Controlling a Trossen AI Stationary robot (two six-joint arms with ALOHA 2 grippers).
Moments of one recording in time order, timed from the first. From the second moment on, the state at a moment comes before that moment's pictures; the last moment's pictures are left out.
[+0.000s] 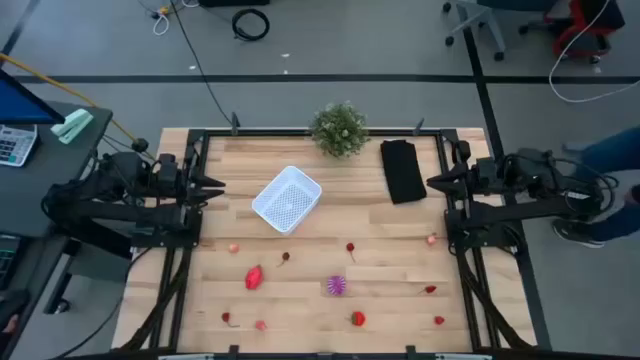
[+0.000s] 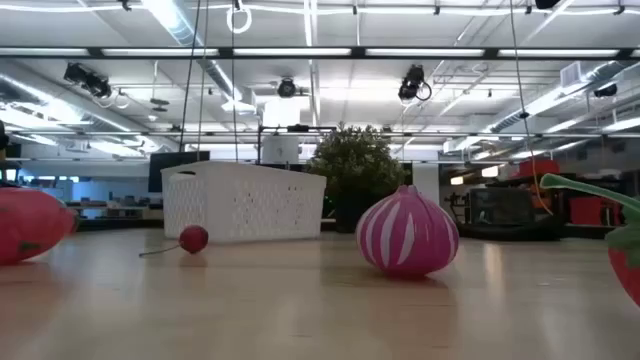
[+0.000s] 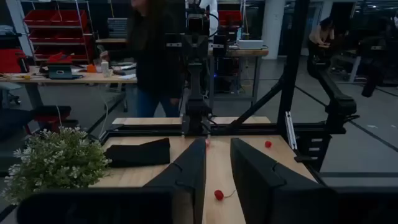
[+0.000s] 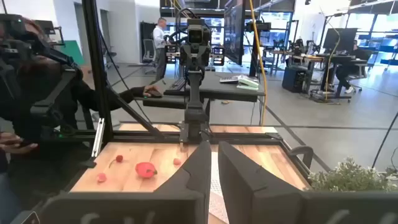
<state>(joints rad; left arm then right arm) 0.00 0.39 0.79 -0.39 0.00 -0.01 0.00 0.39 0.78 -0.40 0.00 0.00</state>
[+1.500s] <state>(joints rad) 0.00 0.39 0.79 -0.39 0.00 -0.02 0.00 0.39 0.78 -0.40 0.00 0.00</state>
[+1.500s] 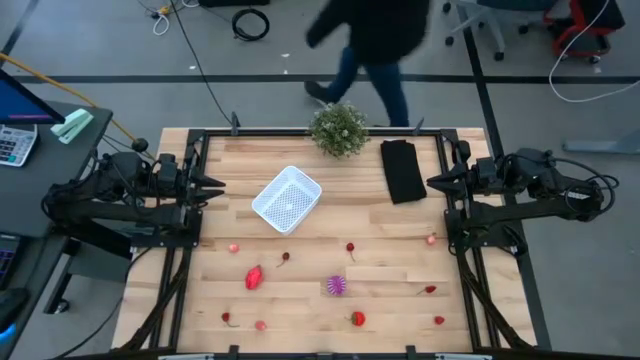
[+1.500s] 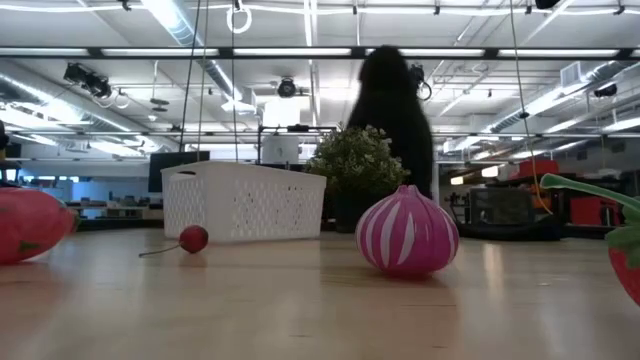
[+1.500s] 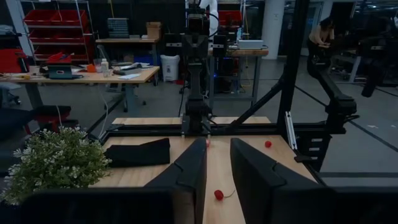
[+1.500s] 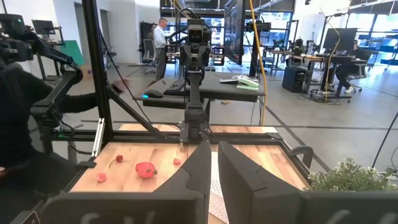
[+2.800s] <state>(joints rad) 0.00 0.39 0.79 -0.39 0.00 -0.02 0.00 0.39 0.78 -0.40 0.00 0.00</state>
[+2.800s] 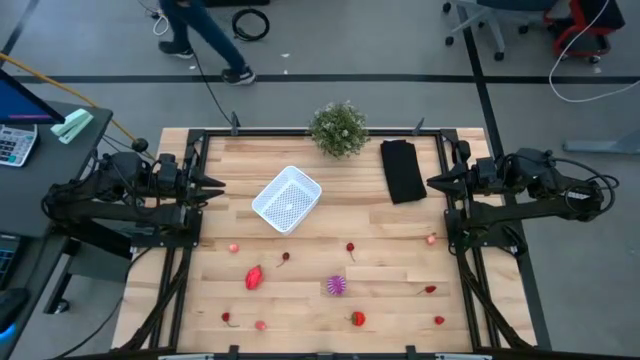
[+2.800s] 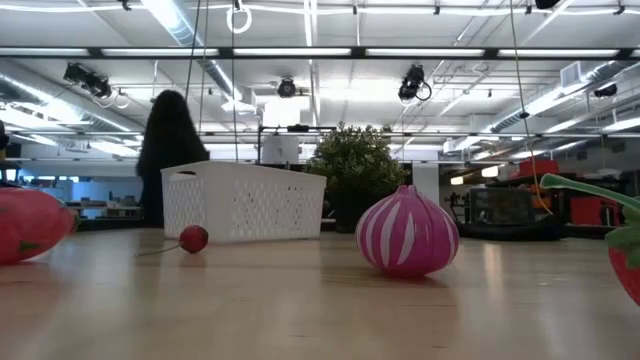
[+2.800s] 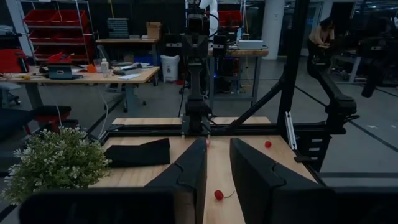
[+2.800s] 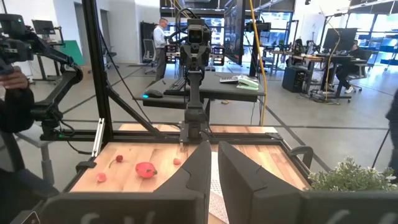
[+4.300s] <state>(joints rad) 0.00 0.39 0.79 -0.39 -0.01 -0.05 0.00 0.39 0.78 -0.40 0.00 0.00</state>
